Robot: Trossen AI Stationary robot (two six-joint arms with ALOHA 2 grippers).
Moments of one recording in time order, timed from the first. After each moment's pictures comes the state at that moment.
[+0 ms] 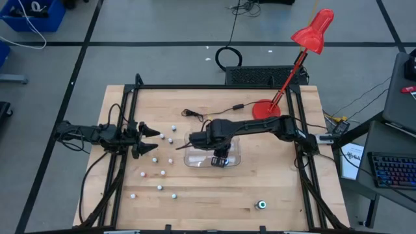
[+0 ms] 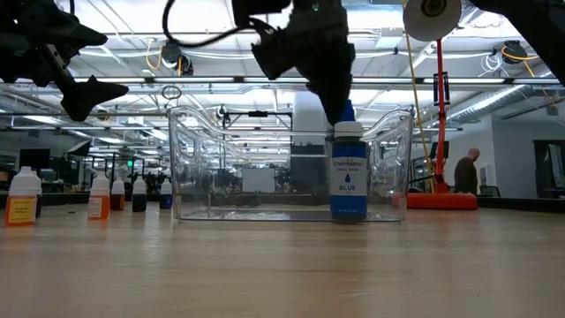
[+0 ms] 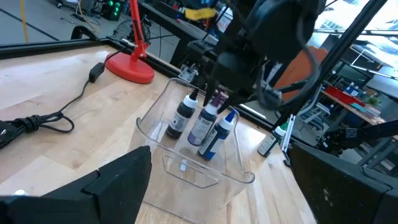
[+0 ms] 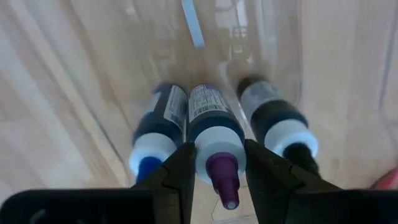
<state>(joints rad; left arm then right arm) -0.21 0.01 0.12 -0.18 -0.23 -0.52 0.07 2.24 2.12 -1.59 -0.03 0.32</state>
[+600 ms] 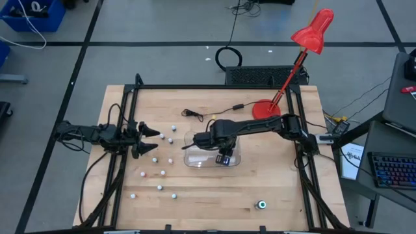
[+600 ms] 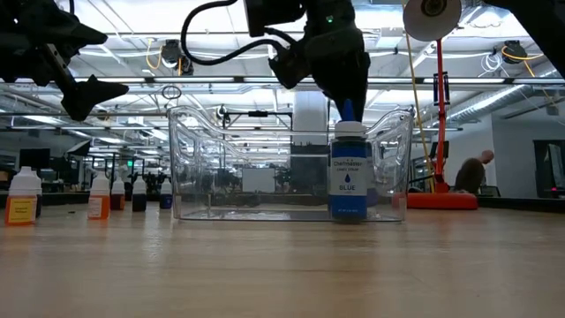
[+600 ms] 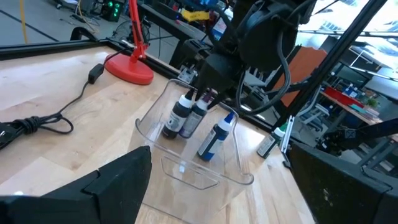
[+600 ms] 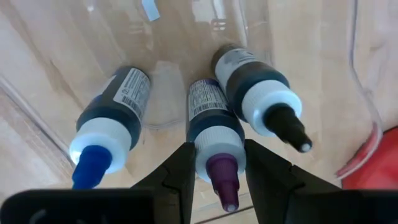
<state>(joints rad) -0.21 0.01 0.12 -0.18 -0.23 -0.52 0.07 2.18 2.00 -1.59 0.05 0.38</state>
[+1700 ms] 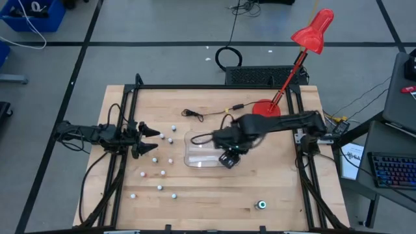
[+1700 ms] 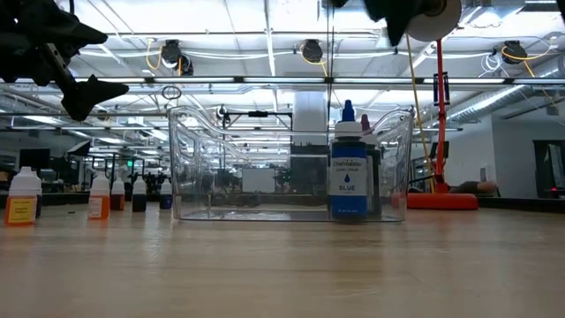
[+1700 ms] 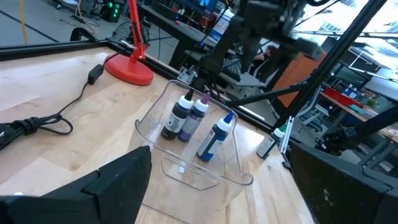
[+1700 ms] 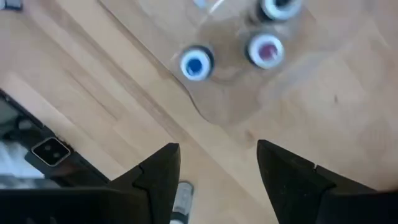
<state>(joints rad) -0.21 0.01 0.12 -0.17 -0.23 -0.52 0.18 1.88 1.97 -1.59 -0.10 0.95</state>
